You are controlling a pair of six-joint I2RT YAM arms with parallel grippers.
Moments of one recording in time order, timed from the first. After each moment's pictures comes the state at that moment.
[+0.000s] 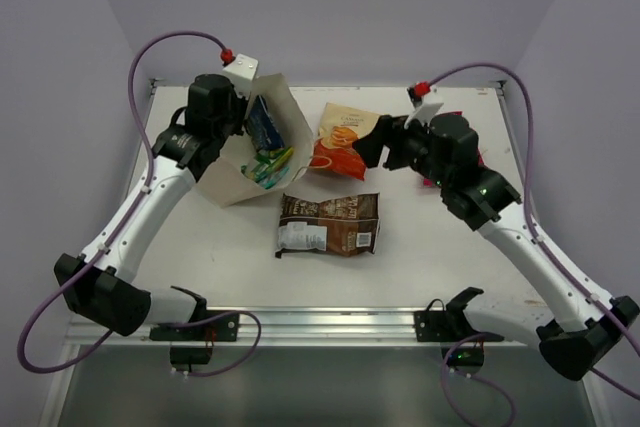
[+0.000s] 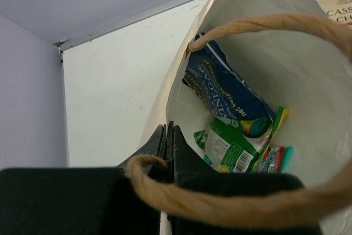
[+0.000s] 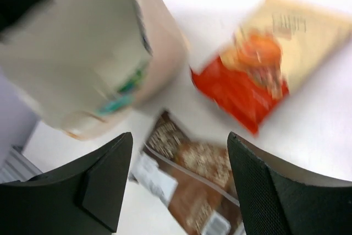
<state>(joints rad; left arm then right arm) -0.38 1.35 1.39 -0.48 -0.28 0.16 0.59 1.07 1.07 -0.38 -0.01 0.45</state>
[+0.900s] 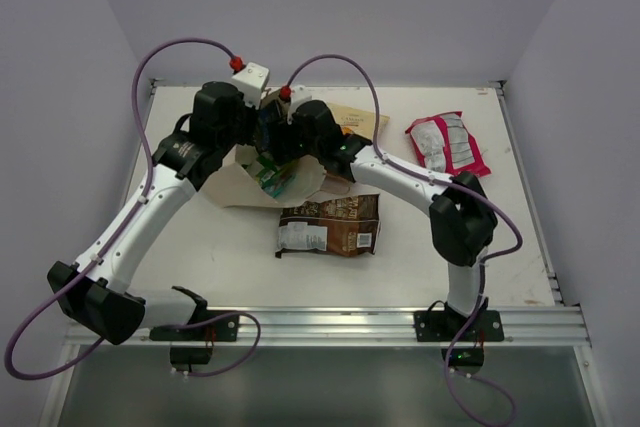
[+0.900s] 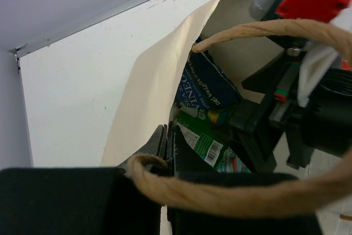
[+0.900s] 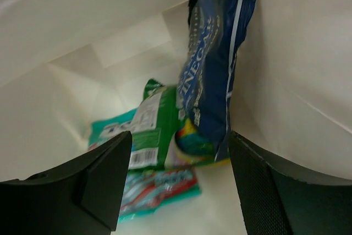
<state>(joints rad) -0.46 1.30 1.38 -0.53 -0.21 0.09 0.80 1.91 1.59 -0.13 0.05 0.26</state>
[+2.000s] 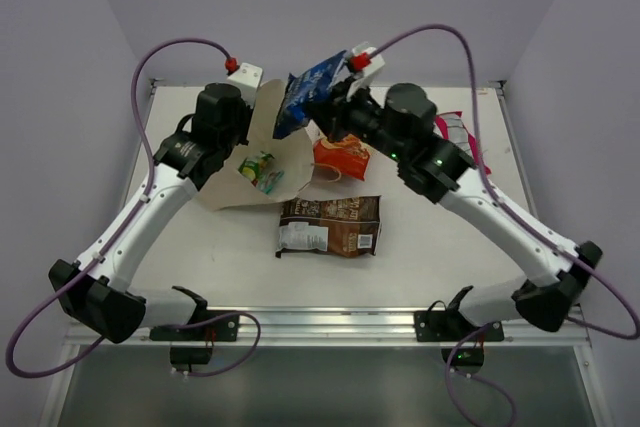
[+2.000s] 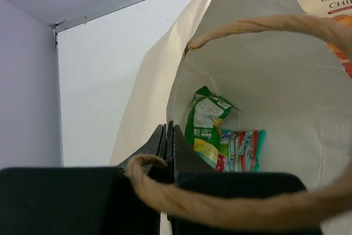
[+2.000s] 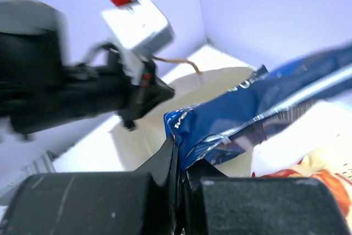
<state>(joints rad) -0.46 1.30 1.38 -0.56 -0.36 0.09 0.80 1.44 1.53 -0.14 -0.06 0.23</state>
